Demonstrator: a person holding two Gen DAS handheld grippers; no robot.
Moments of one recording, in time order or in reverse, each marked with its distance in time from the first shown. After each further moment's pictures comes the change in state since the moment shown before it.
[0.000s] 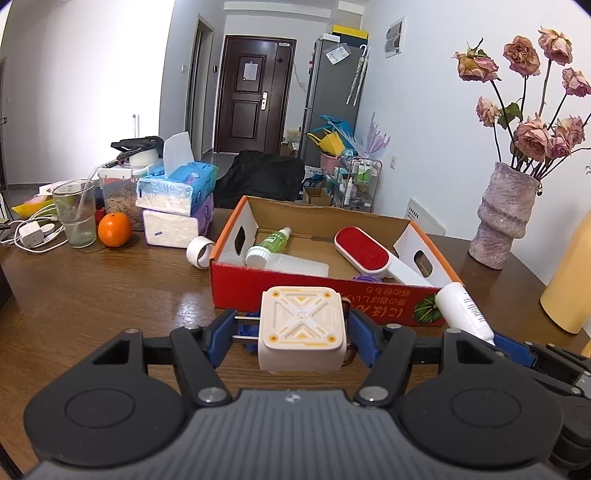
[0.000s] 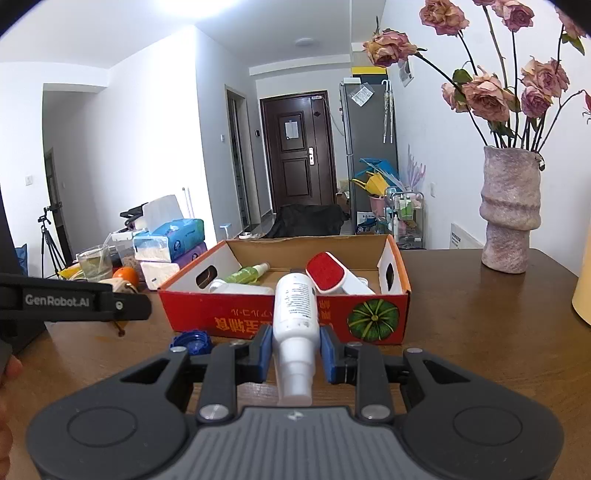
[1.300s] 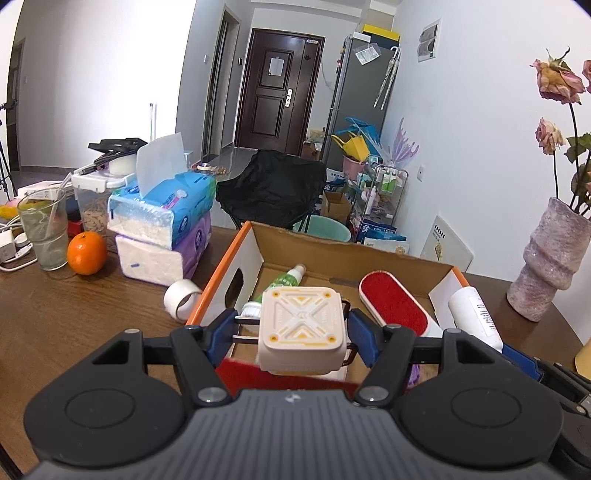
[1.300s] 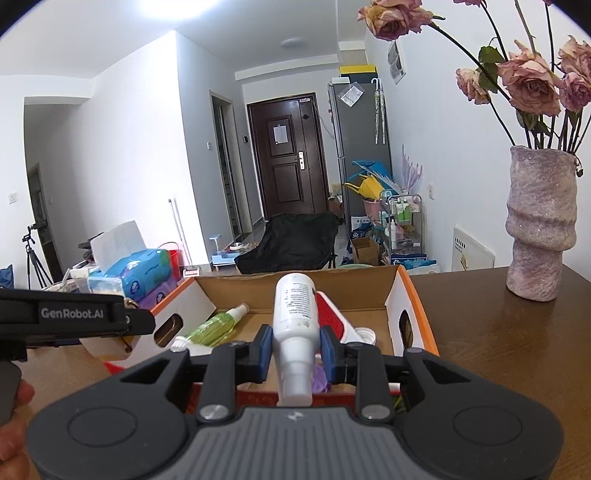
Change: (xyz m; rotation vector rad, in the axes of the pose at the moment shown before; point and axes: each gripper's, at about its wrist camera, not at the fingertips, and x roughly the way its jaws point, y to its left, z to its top) left arm 0.115 0.002 0.067 -0.077 0.005 0.056; right arm 0.115 -0.018 0.054 0.044 -0.018 -0.018
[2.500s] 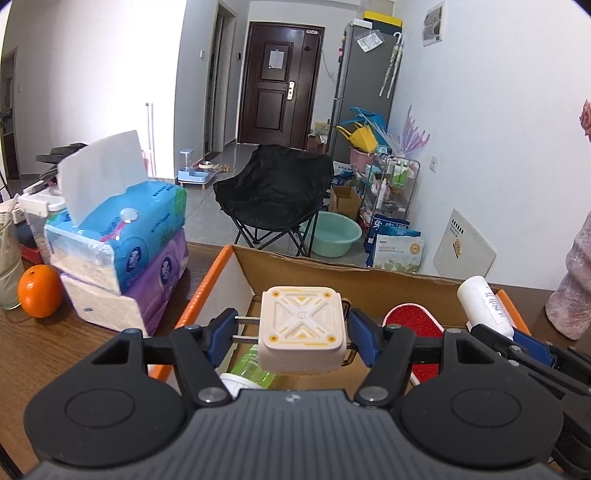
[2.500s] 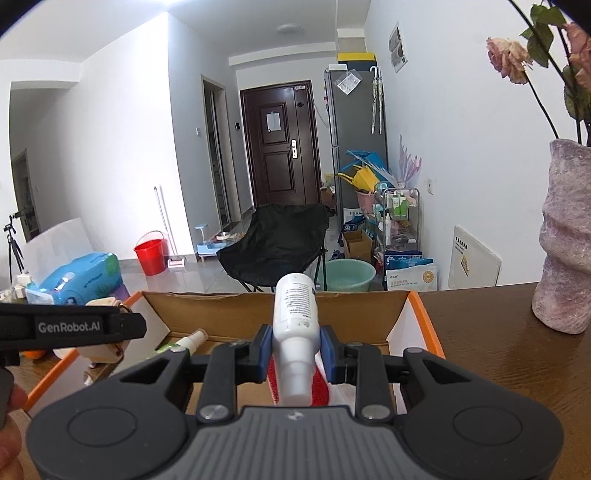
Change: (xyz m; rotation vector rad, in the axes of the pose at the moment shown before) left arm 0.106 -0.016 0.034 0.041 0.025 0.035; right arm 0.110 -0.017 0.030 -0.027 0.047 -0.038
